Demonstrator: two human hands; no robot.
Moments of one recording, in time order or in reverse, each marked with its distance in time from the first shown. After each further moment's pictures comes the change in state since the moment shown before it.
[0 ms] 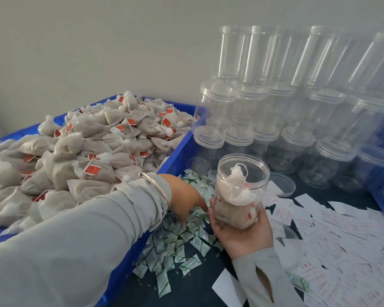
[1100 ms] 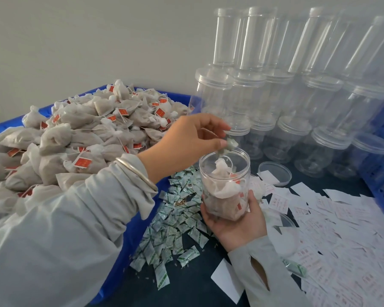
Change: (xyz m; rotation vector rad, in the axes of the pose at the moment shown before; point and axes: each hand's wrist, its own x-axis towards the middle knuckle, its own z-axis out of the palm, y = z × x) left_hand -0.038 0.008 -0.030 -1.115 1.106 0.359; right_hand 0.004 0.005 -0.004 -0.063 0.029 0.013
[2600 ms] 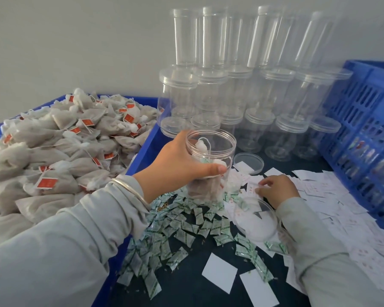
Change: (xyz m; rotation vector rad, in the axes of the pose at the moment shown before) left_hand -0.004 -0.018 0.030 0.163 -0.098 -0.157; right_hand -0.011 -0.134 -0.025 -1.970 0.848 -0.454
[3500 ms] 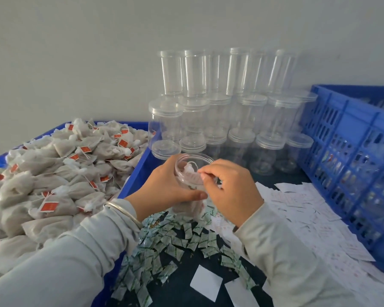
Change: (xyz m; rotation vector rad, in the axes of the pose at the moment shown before) left_hand -0.010 0.006 0.002 0.045 -0.030 0.050; right_hand -0.113 -0.104 -0.052 0.257 0.331 -0.996
